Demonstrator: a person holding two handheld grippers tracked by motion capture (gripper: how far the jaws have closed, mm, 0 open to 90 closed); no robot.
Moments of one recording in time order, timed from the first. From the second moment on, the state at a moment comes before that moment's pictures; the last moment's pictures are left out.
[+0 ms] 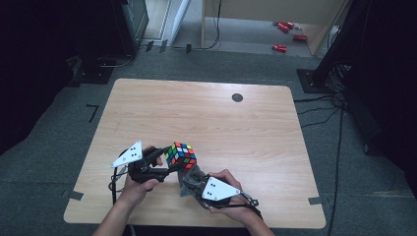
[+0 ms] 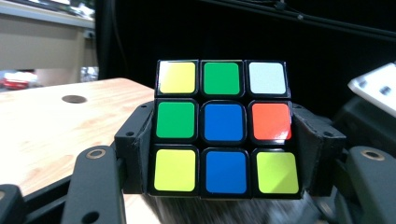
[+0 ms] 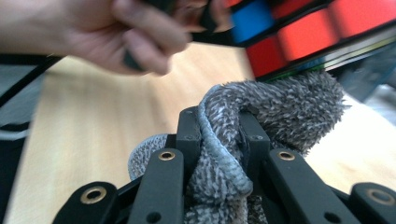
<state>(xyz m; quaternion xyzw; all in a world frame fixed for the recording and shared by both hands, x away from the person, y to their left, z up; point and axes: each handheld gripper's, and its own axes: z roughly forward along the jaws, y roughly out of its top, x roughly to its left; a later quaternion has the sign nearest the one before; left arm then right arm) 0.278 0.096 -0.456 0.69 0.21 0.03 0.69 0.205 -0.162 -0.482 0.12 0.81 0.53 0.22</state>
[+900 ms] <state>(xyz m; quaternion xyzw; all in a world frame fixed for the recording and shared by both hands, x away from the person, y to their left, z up) 0.281 0.092 -0.462 0.70 0.28 0.07 0.65 0.273 -0.238 -0.501 0.48 0.74 0.41 0.22</state>
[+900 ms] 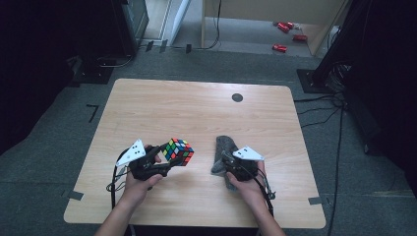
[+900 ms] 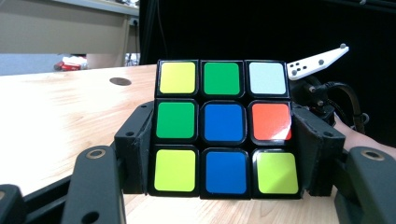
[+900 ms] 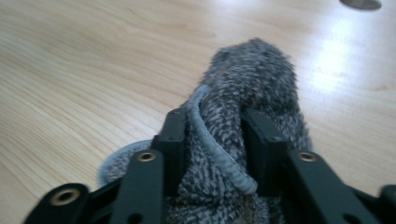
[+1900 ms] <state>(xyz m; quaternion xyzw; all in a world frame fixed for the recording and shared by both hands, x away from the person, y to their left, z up) 0.280 0.077 -0.458 0.72 0.30 0.04 0.63 0.236 -0.200 -0.466 0.27 0.75 0.56 0.24</state>
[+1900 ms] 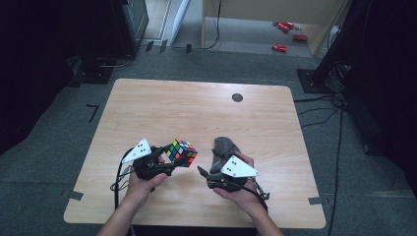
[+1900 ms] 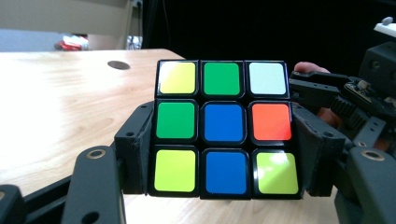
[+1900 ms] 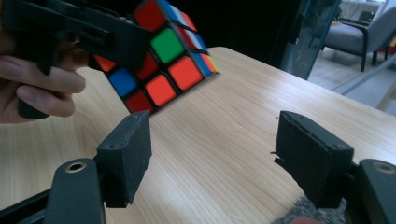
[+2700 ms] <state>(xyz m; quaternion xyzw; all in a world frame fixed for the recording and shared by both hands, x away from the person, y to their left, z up) 0.276 0.057 -0.458 0.74 0.29 -0.03 0.61 0.219 -0.174 -0.476 0.19 0.76 0.53 0.32</state>
